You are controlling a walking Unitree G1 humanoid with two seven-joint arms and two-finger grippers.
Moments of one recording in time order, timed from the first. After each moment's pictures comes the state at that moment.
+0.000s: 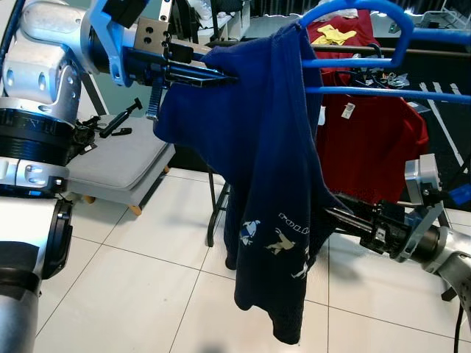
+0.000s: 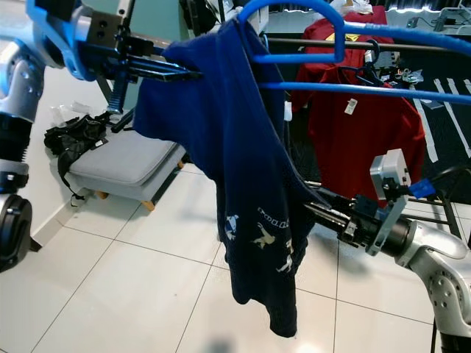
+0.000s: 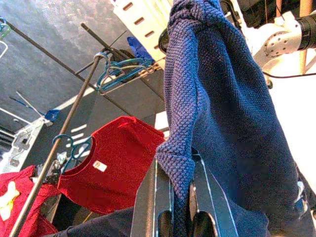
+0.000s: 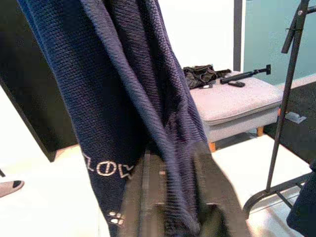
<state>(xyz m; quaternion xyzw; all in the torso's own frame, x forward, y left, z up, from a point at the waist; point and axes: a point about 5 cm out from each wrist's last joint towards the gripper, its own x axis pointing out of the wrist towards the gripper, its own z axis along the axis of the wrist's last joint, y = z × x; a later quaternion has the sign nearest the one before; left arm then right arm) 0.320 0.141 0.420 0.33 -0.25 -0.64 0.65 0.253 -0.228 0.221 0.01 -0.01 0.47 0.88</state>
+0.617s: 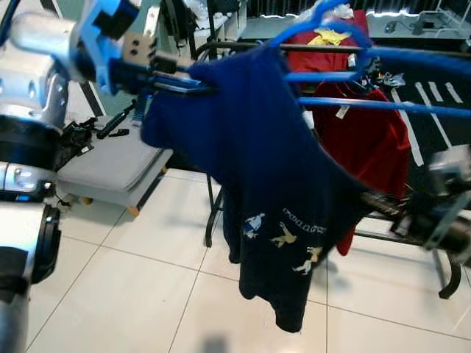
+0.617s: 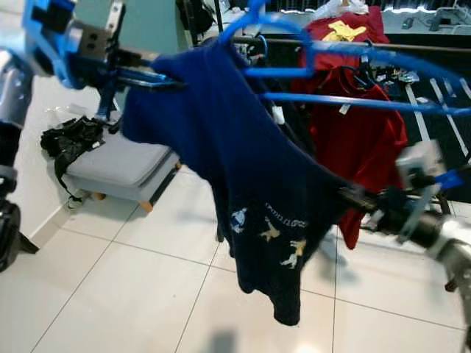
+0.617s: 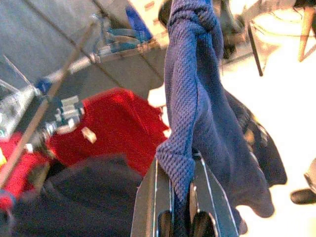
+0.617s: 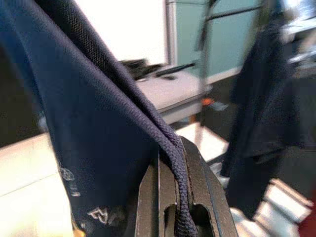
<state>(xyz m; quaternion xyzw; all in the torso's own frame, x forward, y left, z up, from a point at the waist) 0.335 0.169 0.387 0.33 -0.17 -0.62 0.69 0.261 -0.288 0.242 -0.05 -0.03 0.32 0.94</state>
